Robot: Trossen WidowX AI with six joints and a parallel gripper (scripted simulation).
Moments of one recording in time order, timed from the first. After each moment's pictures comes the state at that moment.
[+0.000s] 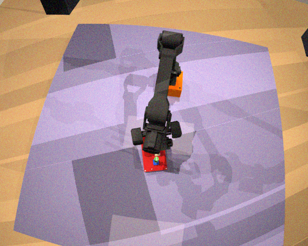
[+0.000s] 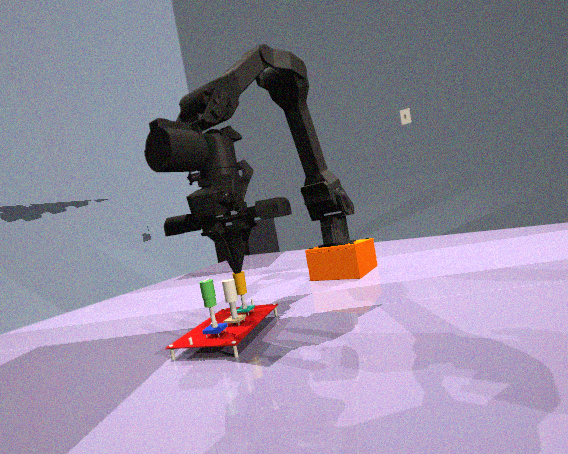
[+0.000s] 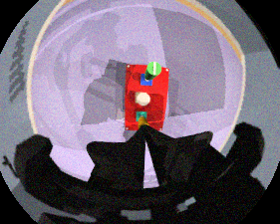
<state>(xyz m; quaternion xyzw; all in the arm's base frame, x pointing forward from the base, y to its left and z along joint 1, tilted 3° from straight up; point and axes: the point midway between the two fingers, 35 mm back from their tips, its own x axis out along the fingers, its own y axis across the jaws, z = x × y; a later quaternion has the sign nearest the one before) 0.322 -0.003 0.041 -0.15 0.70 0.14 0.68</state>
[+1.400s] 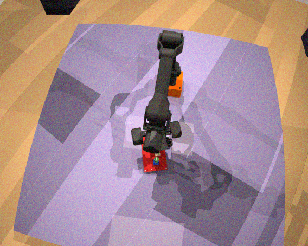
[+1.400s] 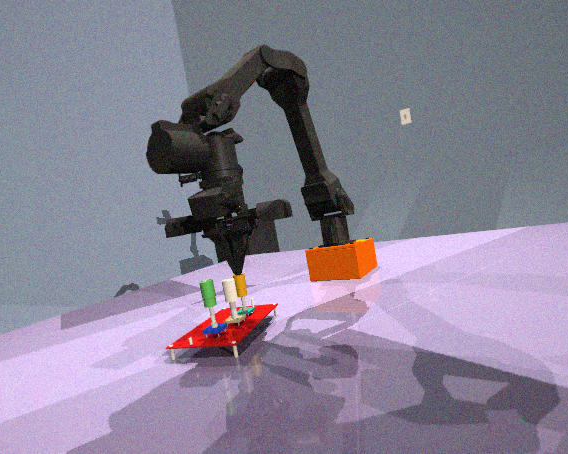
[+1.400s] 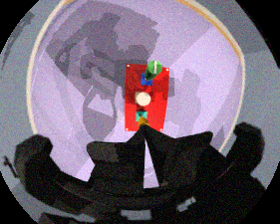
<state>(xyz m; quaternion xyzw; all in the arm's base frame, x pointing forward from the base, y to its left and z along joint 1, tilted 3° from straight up) 0.320 -0.003 0.035 -0.15 0.70 0.14 0.68</state>
